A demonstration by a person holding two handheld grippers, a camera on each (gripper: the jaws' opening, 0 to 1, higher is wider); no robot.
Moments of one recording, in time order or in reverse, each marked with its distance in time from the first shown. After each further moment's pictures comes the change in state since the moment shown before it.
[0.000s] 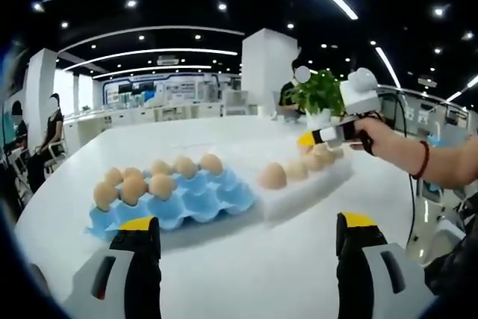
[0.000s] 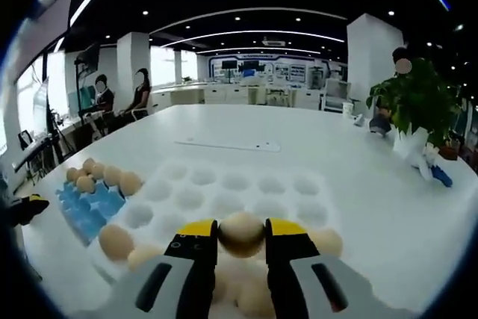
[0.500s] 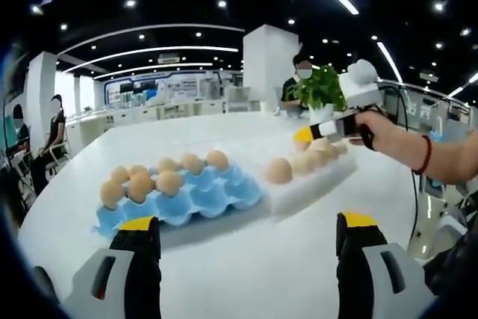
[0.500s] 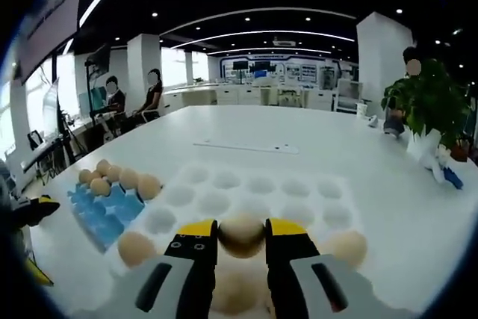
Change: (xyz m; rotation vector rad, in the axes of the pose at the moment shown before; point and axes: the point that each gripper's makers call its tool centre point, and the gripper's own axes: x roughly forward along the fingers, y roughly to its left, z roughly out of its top) left arm -0.008 -0.002 -0.004 0.013 0.017 0.015; right arm 0.004 0.031 0.003 -0.004 -0.005 0.077
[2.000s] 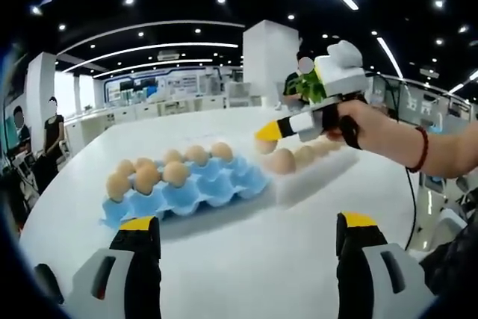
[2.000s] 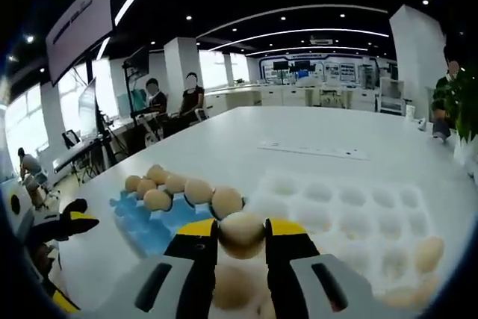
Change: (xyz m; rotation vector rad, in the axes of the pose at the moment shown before) left arm -0.015 -0.006 -0.010 0.010 0.027 0.010; right arm 0.025 0.111 0.011 -0.013 -0.011 0.254
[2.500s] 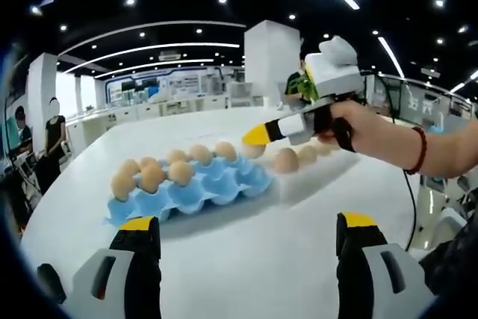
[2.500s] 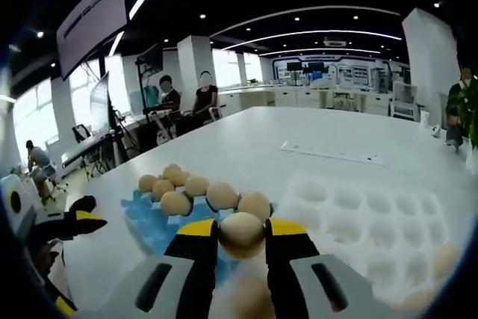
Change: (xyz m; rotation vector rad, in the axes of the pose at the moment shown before) left arm -0.005 0.004 -0.001 0.002 0.001 0.011; right arm 0.012 0.030 0.003 -0.036 -0.009 0.077
